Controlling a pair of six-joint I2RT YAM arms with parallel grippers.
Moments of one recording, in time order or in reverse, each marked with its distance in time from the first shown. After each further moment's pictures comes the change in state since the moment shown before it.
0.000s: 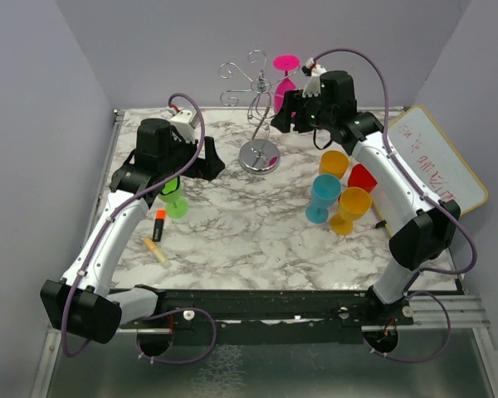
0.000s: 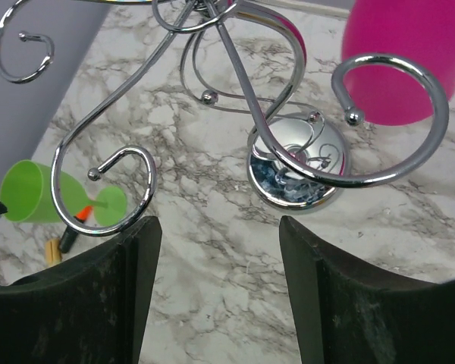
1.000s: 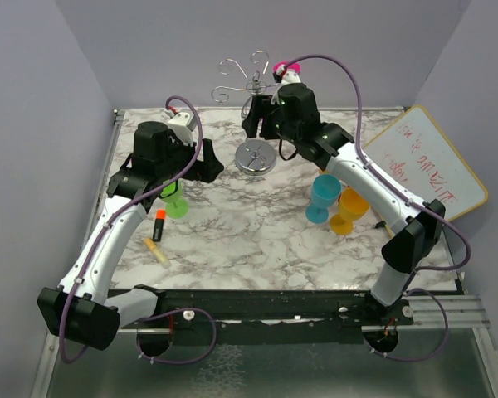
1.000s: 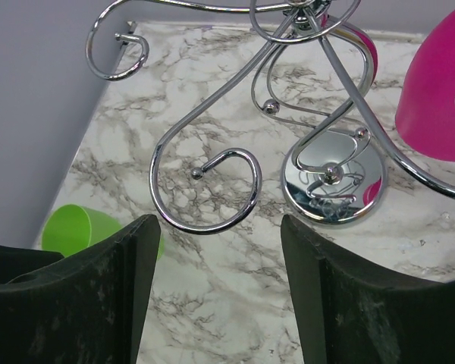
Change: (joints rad) left arm 0.000 -0.040 -0.024 0.003 -0.003 0.000; right arm 0.272 0.021 0.042 0.055 0.400 0.165
